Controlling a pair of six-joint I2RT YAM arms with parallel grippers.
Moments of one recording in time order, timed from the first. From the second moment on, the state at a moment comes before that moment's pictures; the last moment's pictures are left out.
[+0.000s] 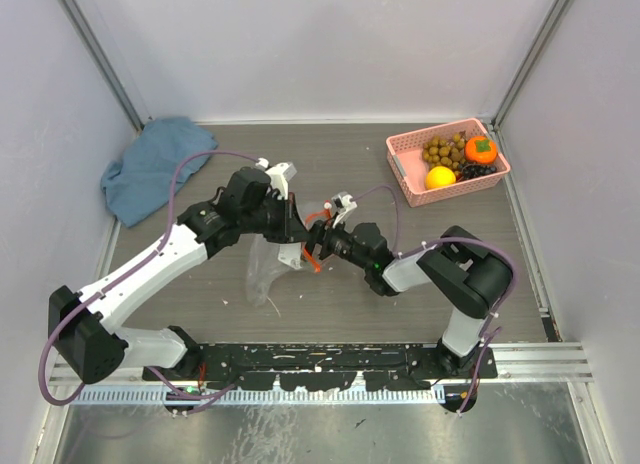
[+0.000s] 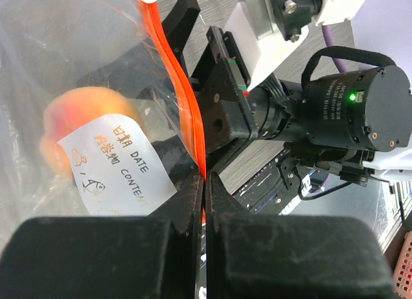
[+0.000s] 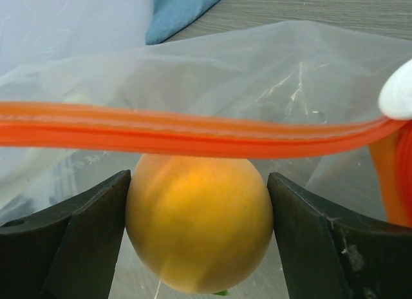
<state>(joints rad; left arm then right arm) -0.70 1.28 1.14 -0.53 0.26 -0.57 0.77 1.73 0.54 1.14 -0.21 0.64</state>
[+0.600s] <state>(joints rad) -0.70 1.26 1.13 -0.57 0.14 -0.51 0.78 1.70 0.59 0.80 0.01 0.53</state>
